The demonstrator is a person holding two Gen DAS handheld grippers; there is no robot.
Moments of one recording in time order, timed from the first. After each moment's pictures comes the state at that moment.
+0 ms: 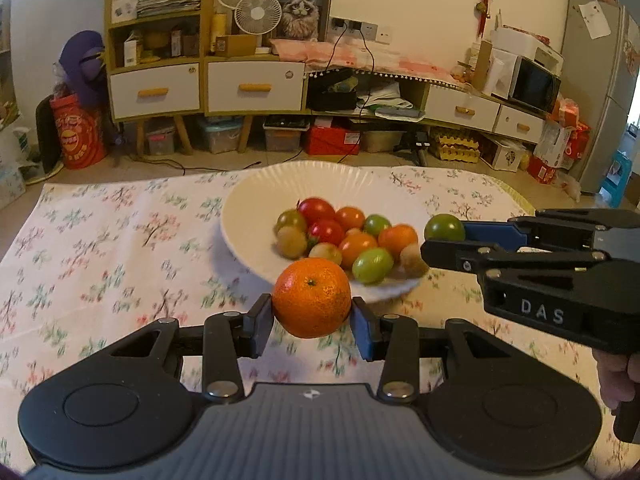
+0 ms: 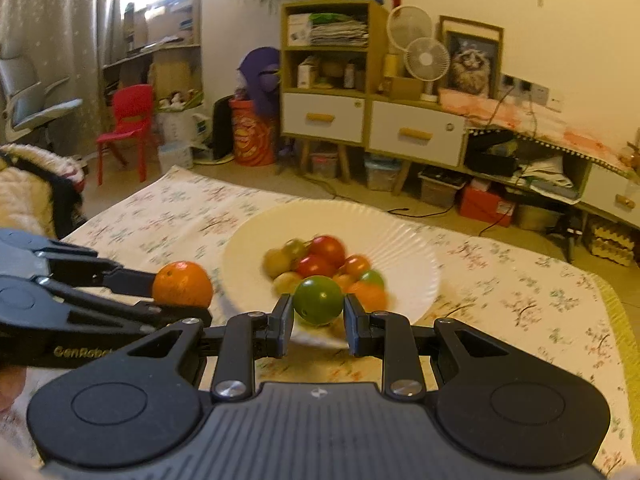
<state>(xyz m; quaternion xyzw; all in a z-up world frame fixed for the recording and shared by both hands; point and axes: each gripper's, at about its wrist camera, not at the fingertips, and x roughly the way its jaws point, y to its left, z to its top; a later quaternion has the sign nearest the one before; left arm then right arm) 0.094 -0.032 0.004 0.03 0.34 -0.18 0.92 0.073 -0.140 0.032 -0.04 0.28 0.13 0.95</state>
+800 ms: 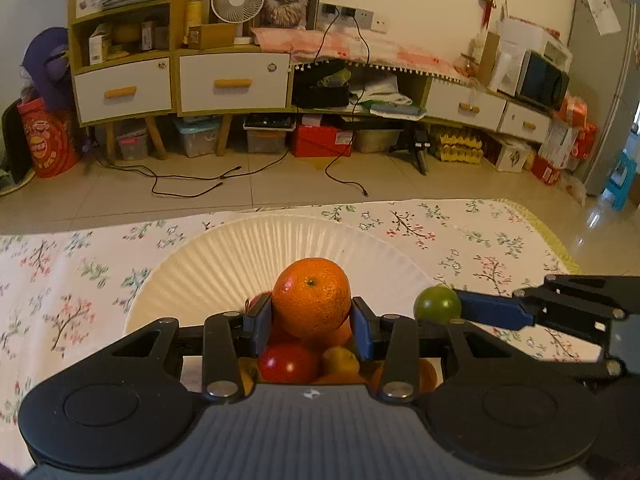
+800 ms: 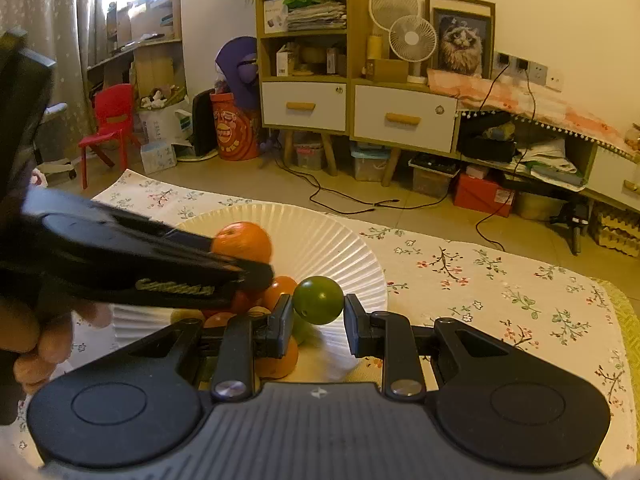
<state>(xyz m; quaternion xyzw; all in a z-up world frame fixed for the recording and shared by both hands) 0.194 -0.093 -0.007 0.03 0.35 -0.19 0.92 0.131 -0.179 0.012 -0.03 0.30 0.13 0.94</state>
